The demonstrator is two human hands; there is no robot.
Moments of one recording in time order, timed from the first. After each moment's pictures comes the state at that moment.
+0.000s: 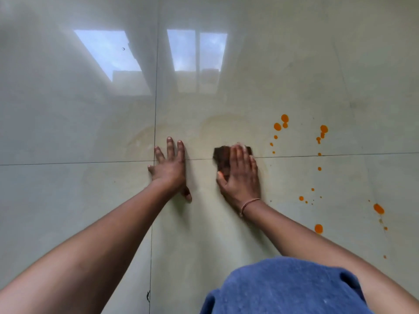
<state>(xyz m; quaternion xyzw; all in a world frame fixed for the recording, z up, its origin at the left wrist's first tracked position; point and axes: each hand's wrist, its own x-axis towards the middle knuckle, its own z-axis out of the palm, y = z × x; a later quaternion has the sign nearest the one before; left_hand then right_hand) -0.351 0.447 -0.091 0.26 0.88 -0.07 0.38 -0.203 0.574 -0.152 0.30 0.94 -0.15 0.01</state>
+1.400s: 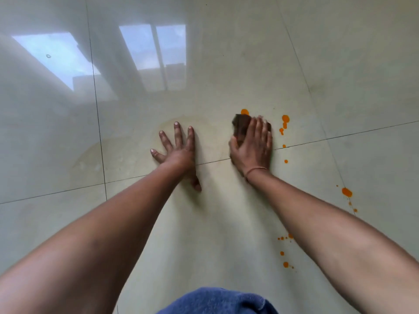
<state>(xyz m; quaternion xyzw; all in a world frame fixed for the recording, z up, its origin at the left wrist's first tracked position) -0.329 0.581 -0.102 0.33 0.83 -0.07 0.45 -0.196 0.706 -0.152 0.51 0.85 -0.12 -0.03</state>
